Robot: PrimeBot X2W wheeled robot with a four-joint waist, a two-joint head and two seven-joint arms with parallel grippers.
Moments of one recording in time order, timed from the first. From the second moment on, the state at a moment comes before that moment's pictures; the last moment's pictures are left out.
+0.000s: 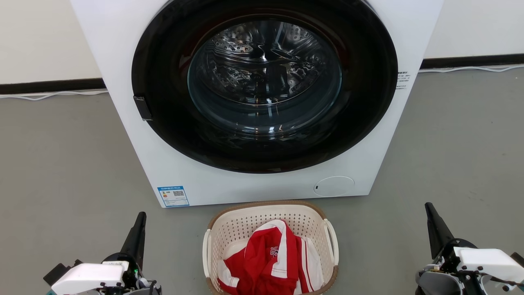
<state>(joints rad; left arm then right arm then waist) -0.05 0.04 0.08 0.27 -1.60 -0.12 0.11 -0.07 -0.05 -0.13 0.27 1.60 0.12 0.11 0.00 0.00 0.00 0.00</state>
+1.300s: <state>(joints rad) -0.01 0.03 0.05 0.33 -1.46 -0.12 0.02 -0.02 -0.05 -0.07 0.27 1.41 0.12 0.02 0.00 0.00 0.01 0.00</state>
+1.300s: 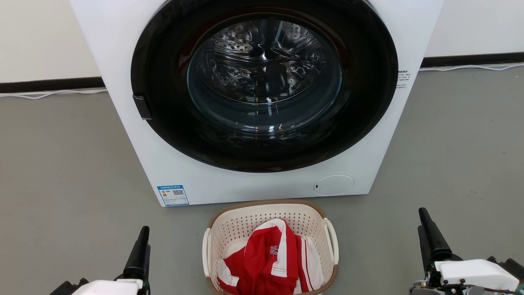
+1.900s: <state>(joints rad) -0.01 0.03 0.05 0.32 -1.24 -0.12 -0.03 -0.02 -0.05 -0.06 0.24 1.12 0.12 -0.02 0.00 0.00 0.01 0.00</state>
